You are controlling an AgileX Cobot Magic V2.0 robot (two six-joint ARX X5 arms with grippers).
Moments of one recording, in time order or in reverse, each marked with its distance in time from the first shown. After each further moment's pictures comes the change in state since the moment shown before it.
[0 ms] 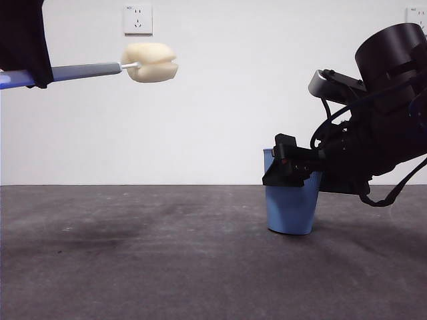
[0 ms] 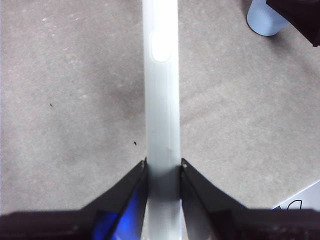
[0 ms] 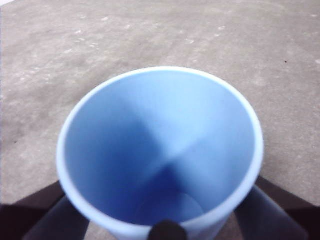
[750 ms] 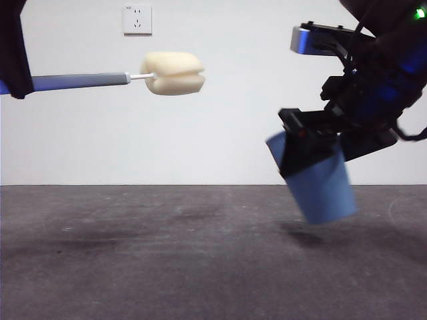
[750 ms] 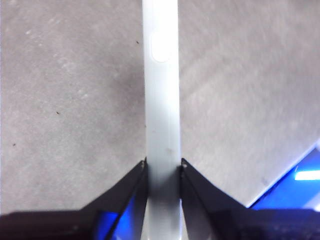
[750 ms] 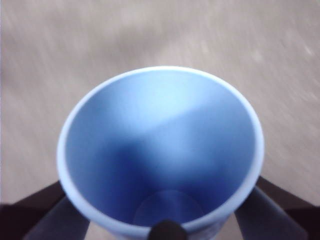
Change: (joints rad) left arm 0.000 0.003 0.000 -0.079 0.001 0.307; right arm 0.146 -0.368 0.145 -0.869 0.216 -0.232
